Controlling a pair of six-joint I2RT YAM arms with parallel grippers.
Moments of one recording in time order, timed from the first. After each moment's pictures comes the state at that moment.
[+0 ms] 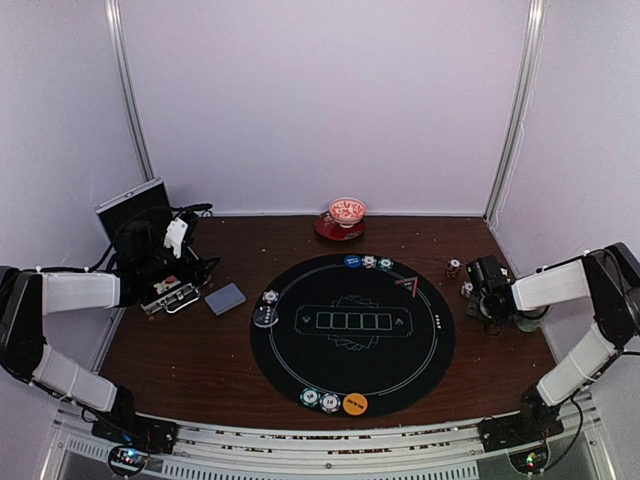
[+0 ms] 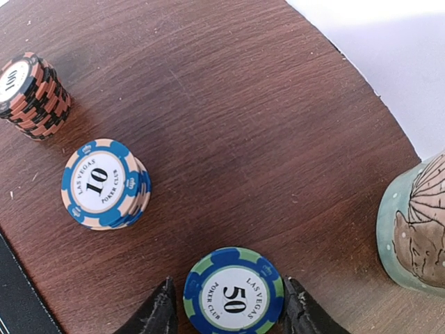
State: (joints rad) left arm -0.14 1.36 0.62 0.39 0.39 0.29; right arm 0.26 1.52 0.58 -0.09 0.53 0.66
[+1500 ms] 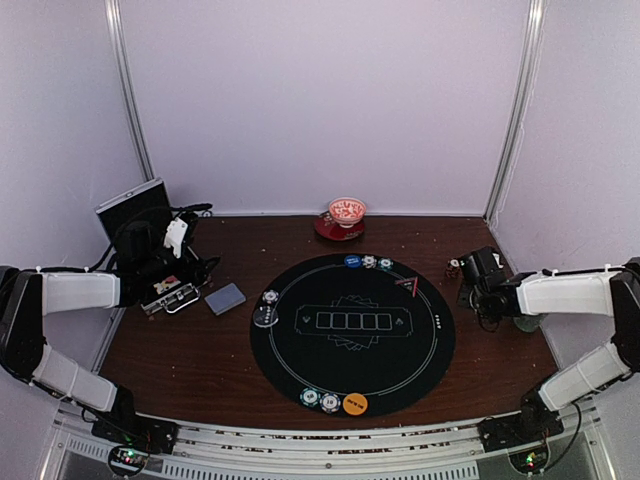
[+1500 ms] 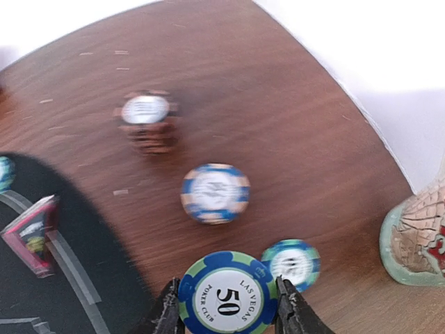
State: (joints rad) left arm -0.14 1.36 0.62 0.39 0.38 0.29; right arm 0.40 1.38 0.61 -0.13 0.60 0.64
